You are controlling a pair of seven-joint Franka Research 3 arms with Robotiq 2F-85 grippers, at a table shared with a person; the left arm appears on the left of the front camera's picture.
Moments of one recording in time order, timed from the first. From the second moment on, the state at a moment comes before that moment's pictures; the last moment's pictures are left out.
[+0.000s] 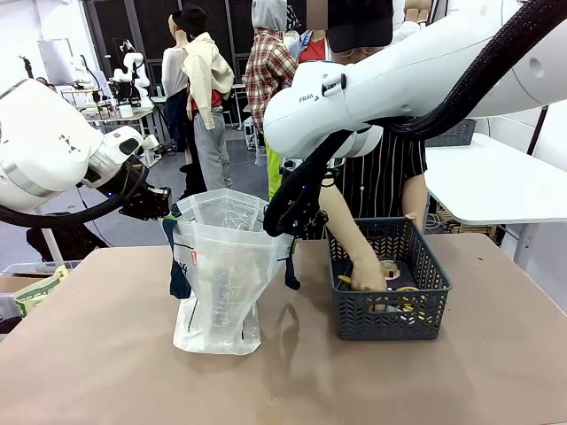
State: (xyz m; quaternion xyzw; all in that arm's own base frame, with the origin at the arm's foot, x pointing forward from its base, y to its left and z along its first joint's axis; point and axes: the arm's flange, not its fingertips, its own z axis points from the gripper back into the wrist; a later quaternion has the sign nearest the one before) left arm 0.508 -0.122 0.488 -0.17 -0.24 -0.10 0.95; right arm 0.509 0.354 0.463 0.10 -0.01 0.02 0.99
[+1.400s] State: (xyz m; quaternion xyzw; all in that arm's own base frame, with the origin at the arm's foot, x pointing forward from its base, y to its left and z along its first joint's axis) left arm 0.508 -0.122 0.488 -0.17 -0.24 -0.10 0.95; right arm 0.509 0.354 0.463 0.10 -0.01 0.02 0.99
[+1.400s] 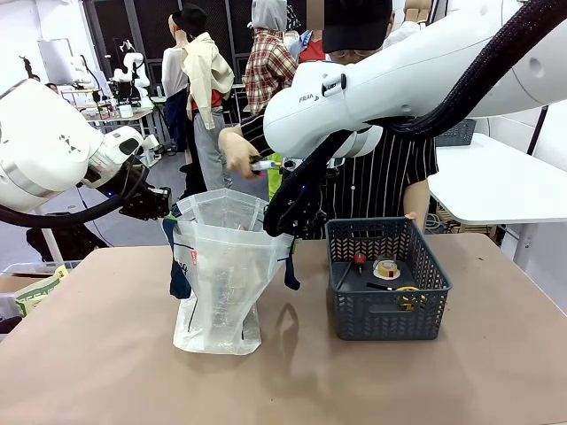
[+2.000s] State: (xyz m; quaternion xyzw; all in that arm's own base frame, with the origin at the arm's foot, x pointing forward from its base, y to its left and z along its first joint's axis) left arm 0.508 -0.122 0.488 -0.17 -0.24 -0.10 0.95; right arm 0.509 0.354 0.463 0.10 -0.01 0.02 0.99
